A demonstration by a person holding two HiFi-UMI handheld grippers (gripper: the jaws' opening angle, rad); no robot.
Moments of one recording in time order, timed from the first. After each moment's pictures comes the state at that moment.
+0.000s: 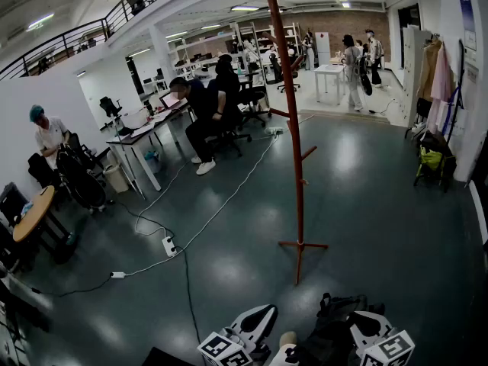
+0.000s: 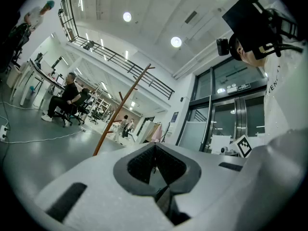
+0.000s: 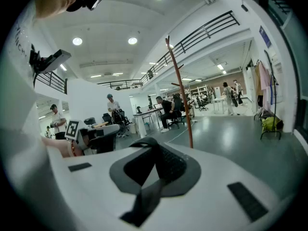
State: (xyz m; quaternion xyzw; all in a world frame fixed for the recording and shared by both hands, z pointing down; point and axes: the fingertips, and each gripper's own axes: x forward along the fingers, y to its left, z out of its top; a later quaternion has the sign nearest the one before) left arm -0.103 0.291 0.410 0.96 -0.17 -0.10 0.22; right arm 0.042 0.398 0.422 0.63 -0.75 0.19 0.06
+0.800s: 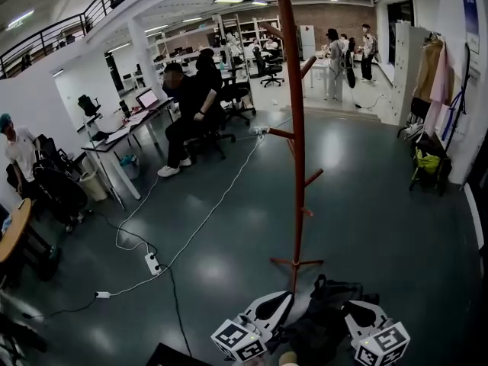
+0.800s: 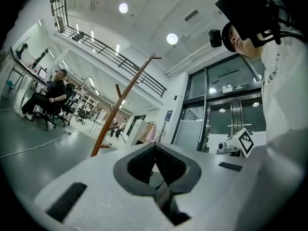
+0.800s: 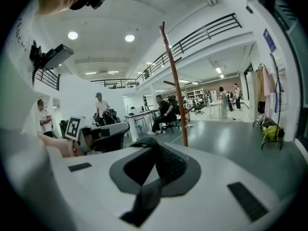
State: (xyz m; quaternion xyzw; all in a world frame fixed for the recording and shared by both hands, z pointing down) left arm 0.001 0.072 0.403 0.97 -0.10 -0.10 0.19; right arm 0.094 0.169 0.409 0.66 -0.73 0.17 0.07
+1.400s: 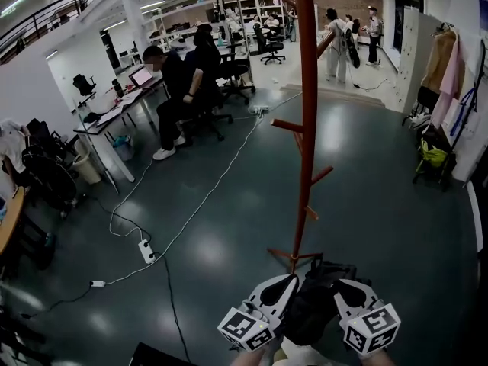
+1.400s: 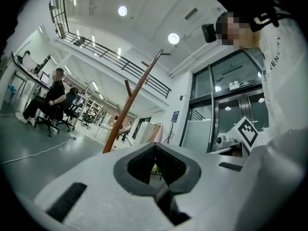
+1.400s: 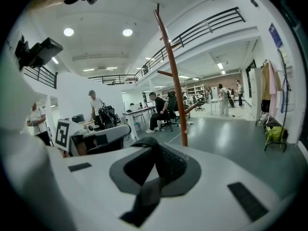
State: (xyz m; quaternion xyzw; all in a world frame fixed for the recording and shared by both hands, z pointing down) left arm 0.050 -0.020 0.417 0.97 -0.13 -0.10 0.18; right arm 0.124 0.042 0.426 0.66 -0.72 0.19 0.08
